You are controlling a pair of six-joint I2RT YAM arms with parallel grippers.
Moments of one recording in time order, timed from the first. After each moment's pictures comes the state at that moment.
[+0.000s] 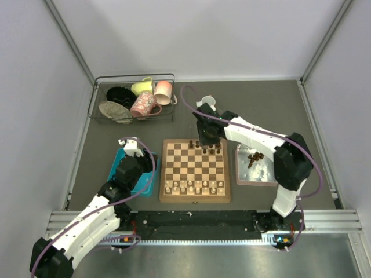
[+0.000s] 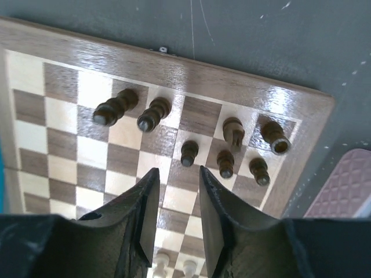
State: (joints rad) left arm -0.53 0.58 0.24 0.00 -0.26 -0.44; right arm 0.77 1.82 1.43 -0.72 0.16 0.55
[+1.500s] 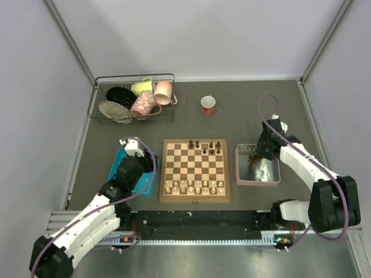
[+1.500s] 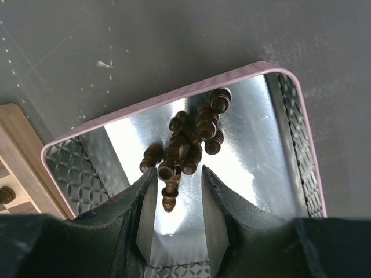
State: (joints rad) left arm -0.53 0.60 0.24 0.01 -0.25 -0.44; right arm 0.19 1.25 0.75 -0.54 0.18 0.59
